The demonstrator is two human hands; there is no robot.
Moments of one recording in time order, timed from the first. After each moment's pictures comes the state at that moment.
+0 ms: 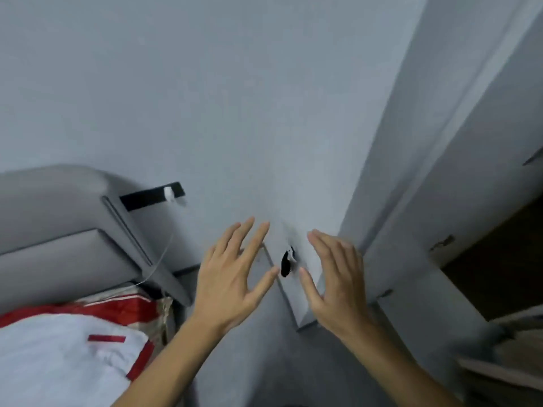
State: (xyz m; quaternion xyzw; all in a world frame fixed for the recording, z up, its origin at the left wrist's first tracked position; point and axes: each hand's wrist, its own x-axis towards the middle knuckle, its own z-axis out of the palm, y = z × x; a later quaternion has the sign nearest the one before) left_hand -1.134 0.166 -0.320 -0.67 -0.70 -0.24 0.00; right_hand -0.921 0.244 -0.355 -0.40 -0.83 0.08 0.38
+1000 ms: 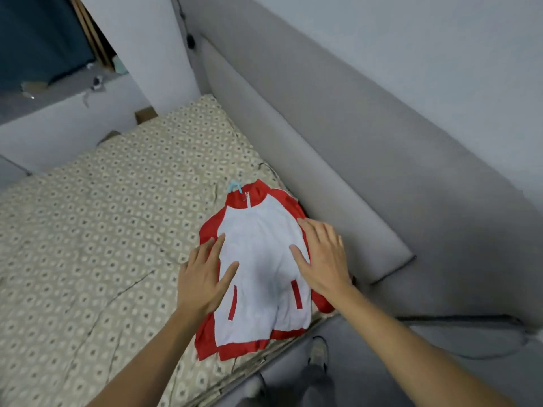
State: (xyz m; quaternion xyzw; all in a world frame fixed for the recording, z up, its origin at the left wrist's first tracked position) left_hand -1.577 -0.156 -0.506 0.11 -0.98 -0.15 -0.03; right_hand -1.663 0.118 -0.518 0.16 -0.95 0.27 0.03
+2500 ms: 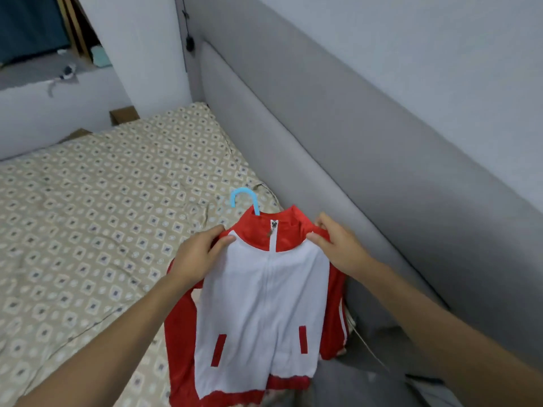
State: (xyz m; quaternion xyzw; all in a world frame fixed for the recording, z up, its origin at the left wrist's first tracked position) left_hand -1.739 -0.262 -0.557 0.06 -0.94 -0.34 -0.02; right_hand -1.814 0.070 -0.530 0.15 -0.92 0.33 -0.12
